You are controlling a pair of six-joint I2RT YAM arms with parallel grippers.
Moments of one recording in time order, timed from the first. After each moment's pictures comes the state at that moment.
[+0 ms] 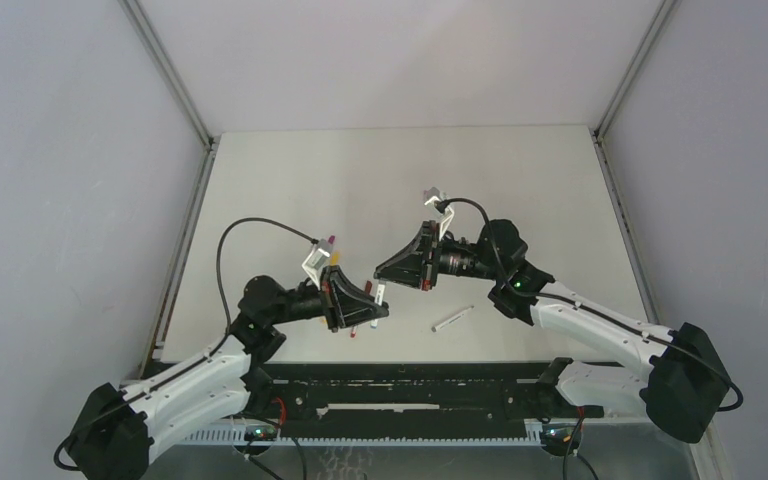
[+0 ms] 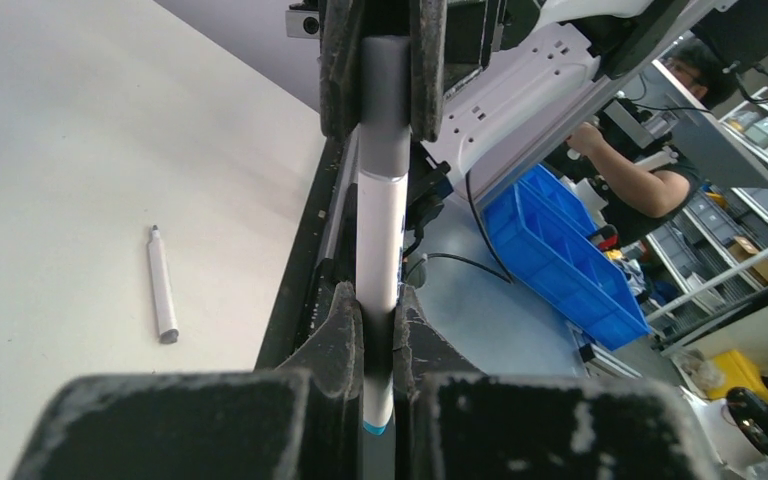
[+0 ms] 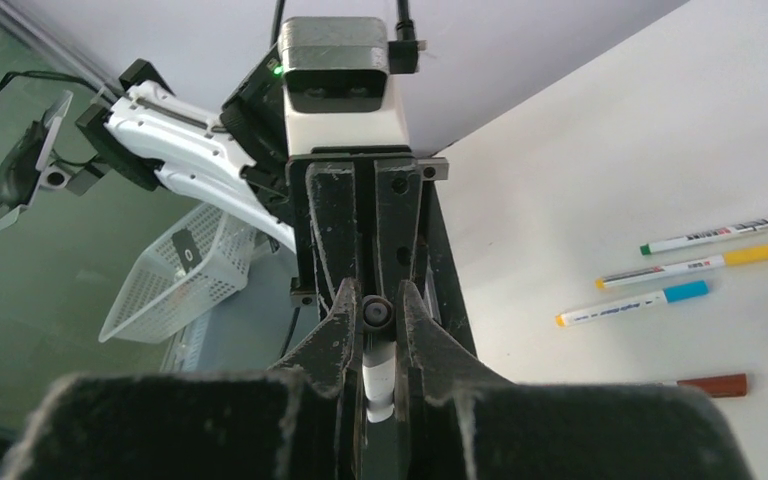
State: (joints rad) left arm -0.67 0.80 0.27 0.72 0.73 -0.78; right arm 0.80 1.14 0.72 0.45 -0.66 0.67
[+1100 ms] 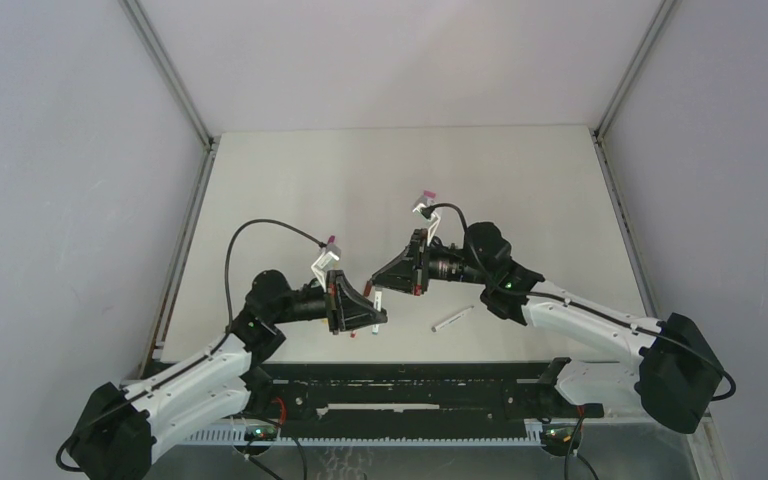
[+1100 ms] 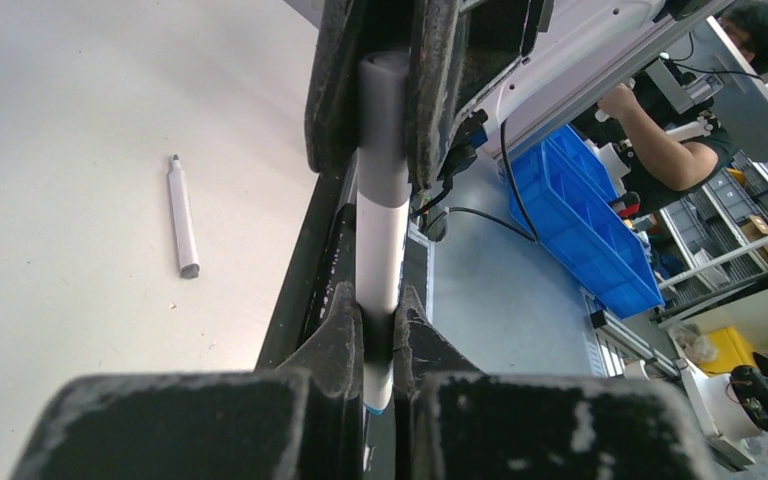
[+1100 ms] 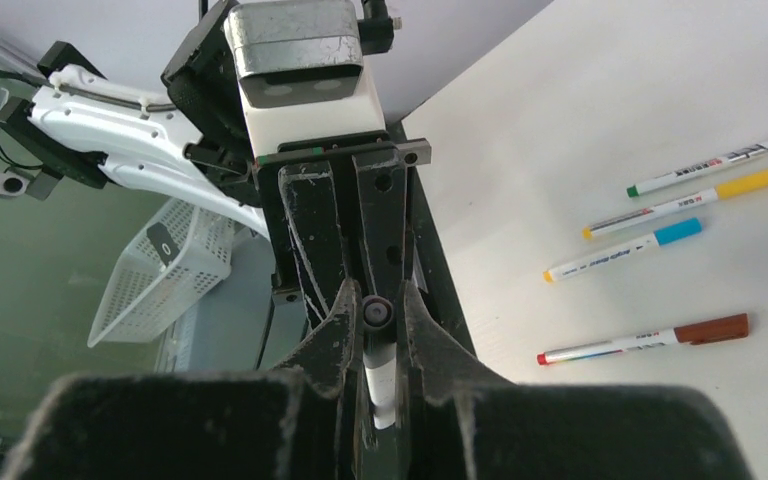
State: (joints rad) left arm -0.64 0.81 0.28 0.57 0.80 -0.71; right arm 0.84 1.19 0.71 0.37 -0.60 0.66
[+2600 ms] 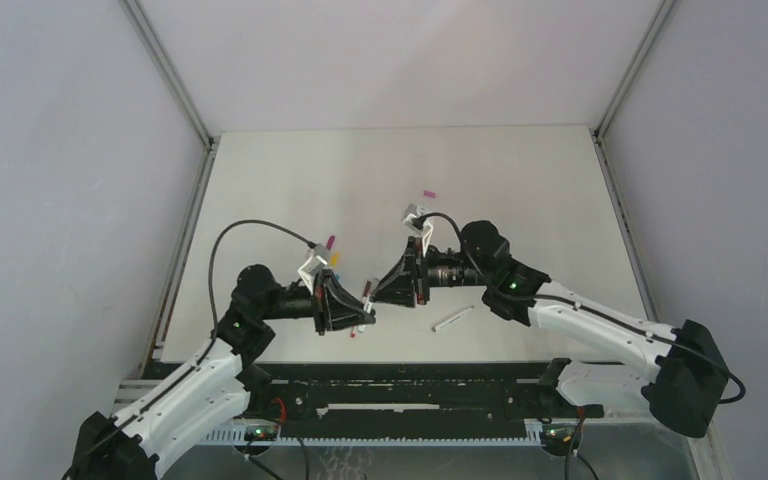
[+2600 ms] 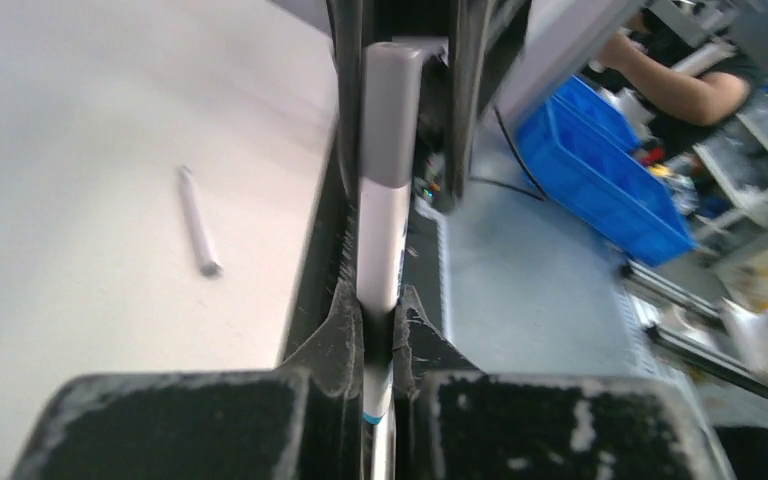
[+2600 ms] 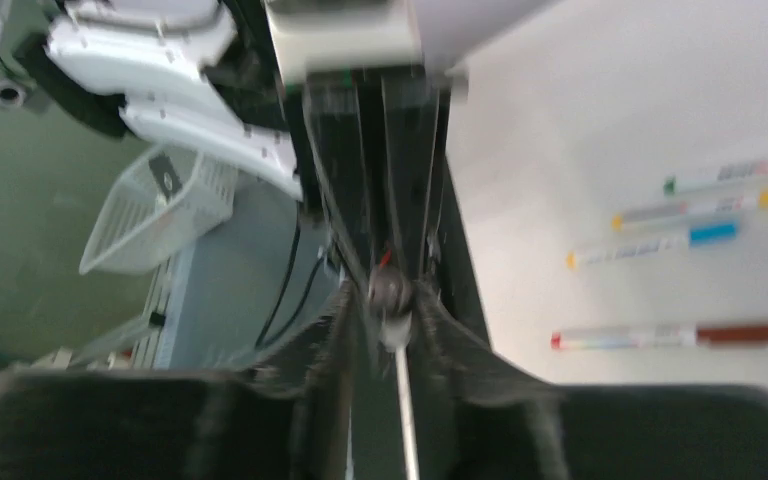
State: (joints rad) left arm -0.53 0.72 0.31 0.40 1.02 -0.59; right arm 0.88 1.17 0.77 0.28 -0.67 0.54
